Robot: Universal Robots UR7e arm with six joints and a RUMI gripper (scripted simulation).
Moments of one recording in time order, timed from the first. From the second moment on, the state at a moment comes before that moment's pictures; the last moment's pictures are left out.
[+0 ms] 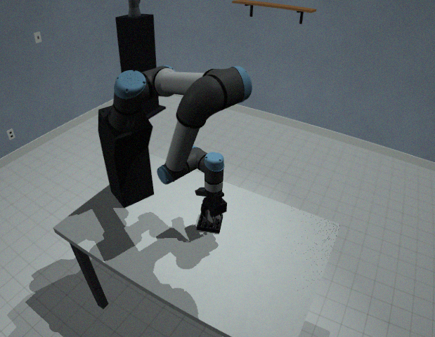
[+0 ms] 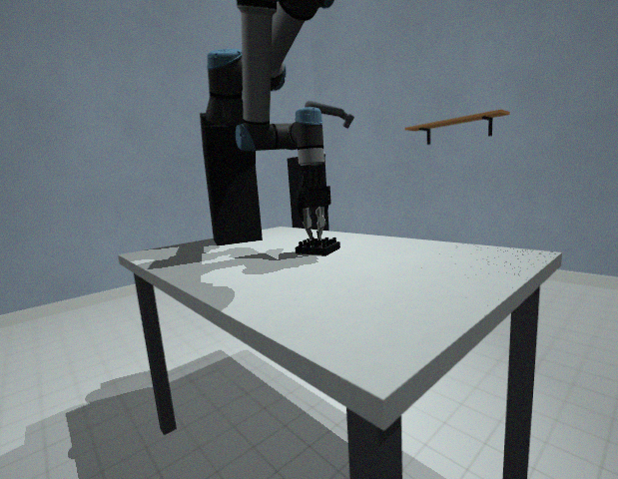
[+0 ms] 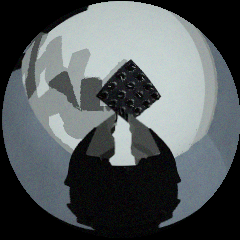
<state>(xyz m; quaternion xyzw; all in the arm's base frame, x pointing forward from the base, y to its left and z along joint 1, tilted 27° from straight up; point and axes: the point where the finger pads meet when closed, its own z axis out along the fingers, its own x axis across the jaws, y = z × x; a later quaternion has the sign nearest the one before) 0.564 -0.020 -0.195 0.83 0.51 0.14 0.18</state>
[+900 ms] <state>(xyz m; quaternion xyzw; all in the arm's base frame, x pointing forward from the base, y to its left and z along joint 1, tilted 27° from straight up) 0.566 -0.021 -0.200 0.83 0.51 0.14 0.18</state>
